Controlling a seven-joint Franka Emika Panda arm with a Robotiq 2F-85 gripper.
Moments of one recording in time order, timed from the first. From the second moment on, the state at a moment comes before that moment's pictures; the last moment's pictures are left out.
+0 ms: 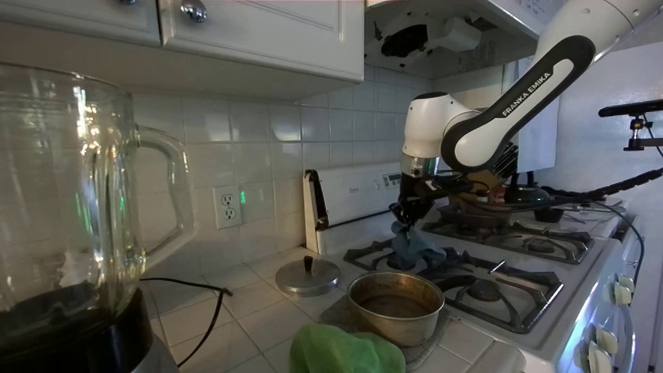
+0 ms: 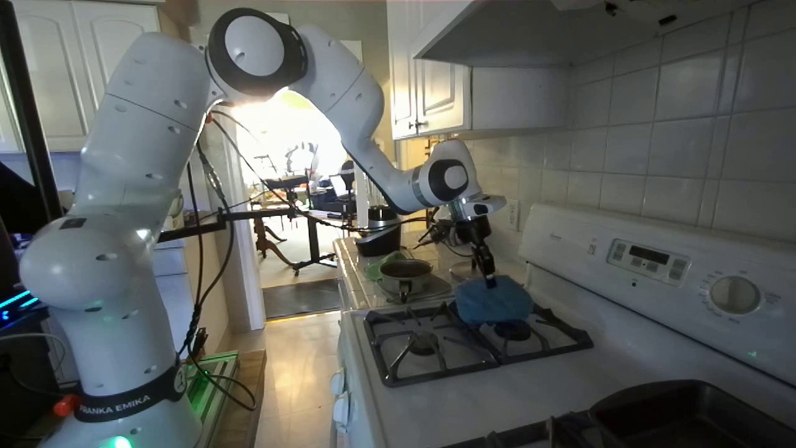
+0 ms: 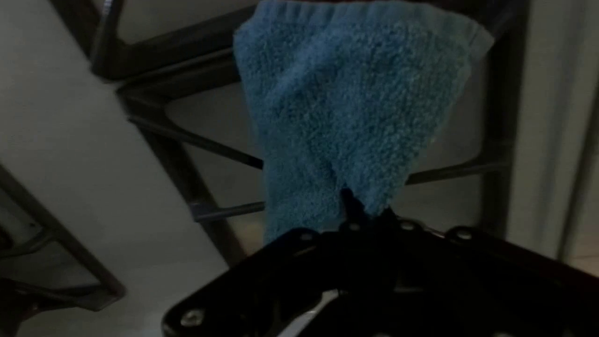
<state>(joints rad) 0.29 0.46 -0.05 -1.85 -0.38 2.52 0.82</state>
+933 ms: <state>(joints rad) 0.31 0.46 -0.09 -1.85 -0.35 2.47 0.78</state>
